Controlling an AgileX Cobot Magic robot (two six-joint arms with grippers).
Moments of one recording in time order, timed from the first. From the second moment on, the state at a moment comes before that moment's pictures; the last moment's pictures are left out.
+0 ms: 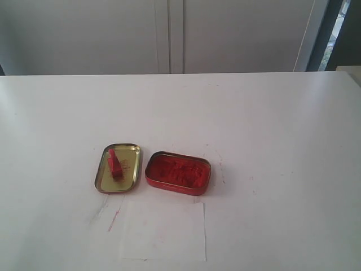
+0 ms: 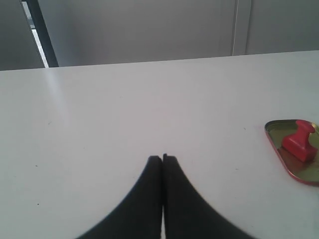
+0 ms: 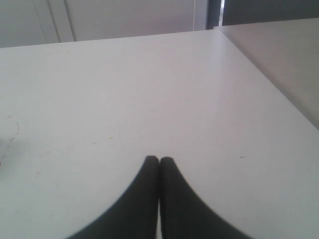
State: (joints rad) left arm -0.01 0.00 0.02 -0.10 0.22 0.13; right arm -0.10 0.00 0.00 0.05 0.36 0.04
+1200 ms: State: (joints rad) left arm -0.01 0.34 -0.34 -0.11 0.48 0.12; right arm -0.10 0.00 0.00 0.05 0.36 0.04
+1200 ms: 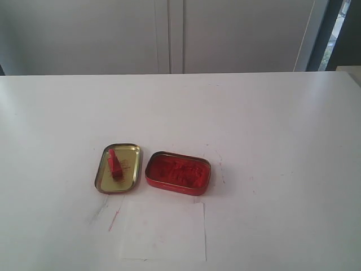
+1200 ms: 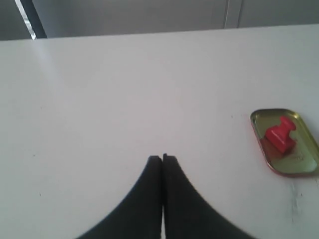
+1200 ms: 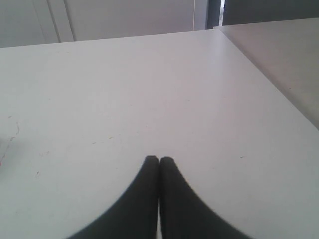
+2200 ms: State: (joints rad) left arm -0.01 1.12 -0.79 -0.13 0.92 0.17; right arm -0.10 0.00 0.00 0.05 0.36 0.04
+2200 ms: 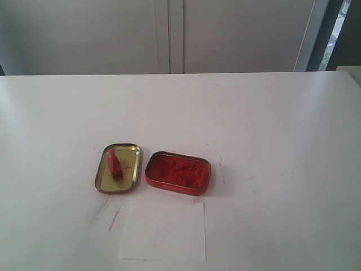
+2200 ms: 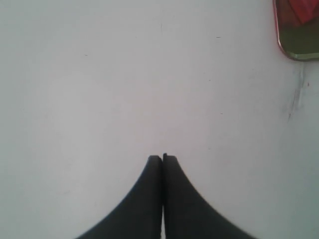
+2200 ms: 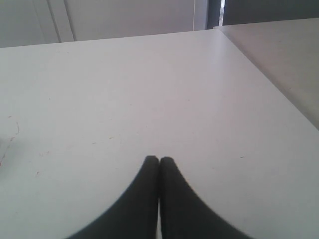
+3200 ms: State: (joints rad) left arm -0.39 1.57 -1.17 -0.09 0.97 -0.04; right arm -0.10 0.00 0.00 0.05 0.36 0.04
